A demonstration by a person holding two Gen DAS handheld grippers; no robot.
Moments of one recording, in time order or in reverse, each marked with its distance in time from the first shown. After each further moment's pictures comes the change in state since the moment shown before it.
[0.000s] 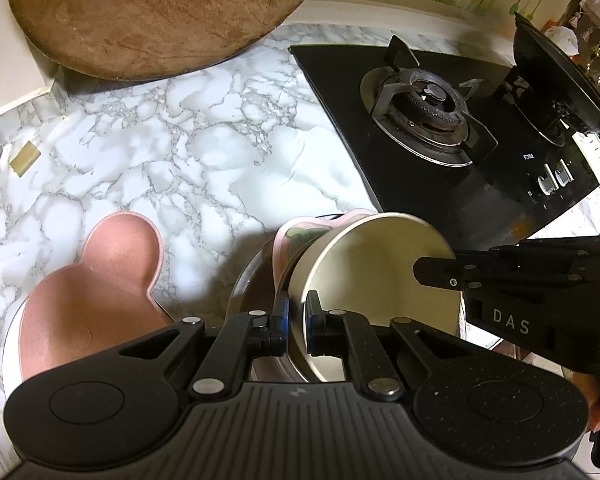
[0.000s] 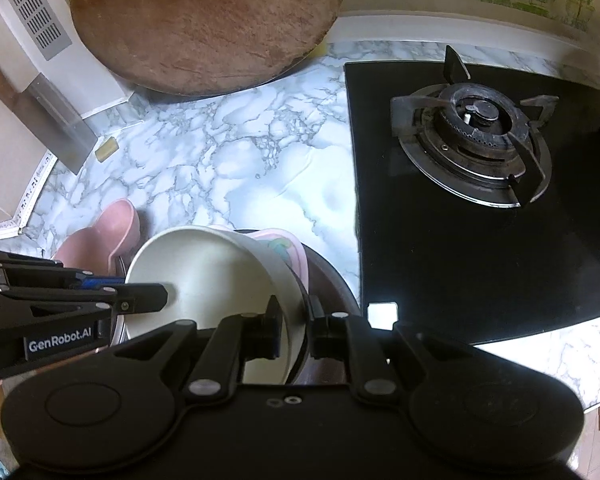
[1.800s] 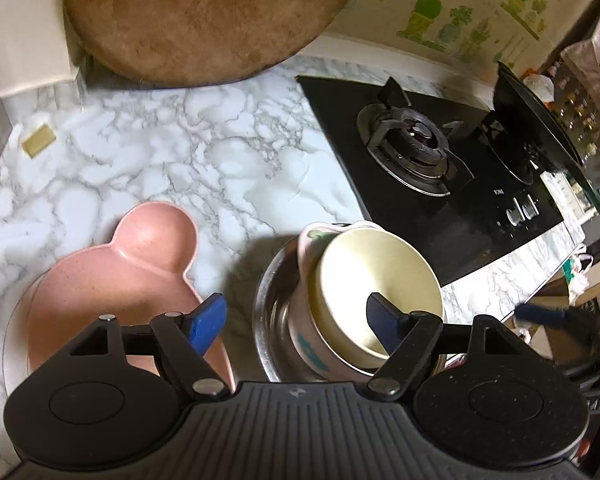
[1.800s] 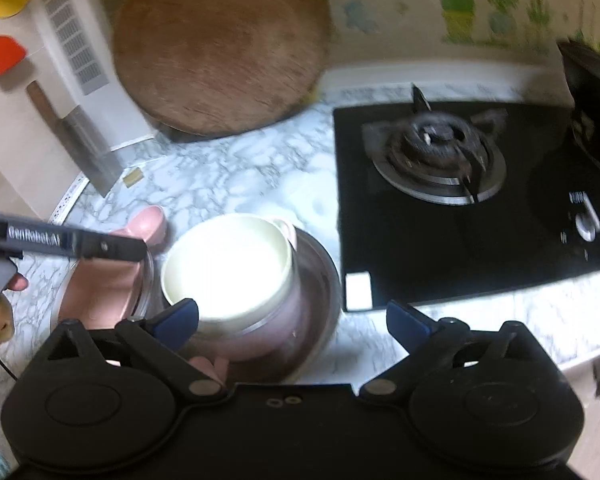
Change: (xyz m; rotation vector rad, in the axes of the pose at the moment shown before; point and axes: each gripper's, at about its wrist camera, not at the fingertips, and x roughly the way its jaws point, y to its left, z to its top) left arm -0.030 0.050 -0.023 -0.095 -0.089 -0.129; right arm -0.068 -0.017 -0.072 0.053 -0.172 0.024
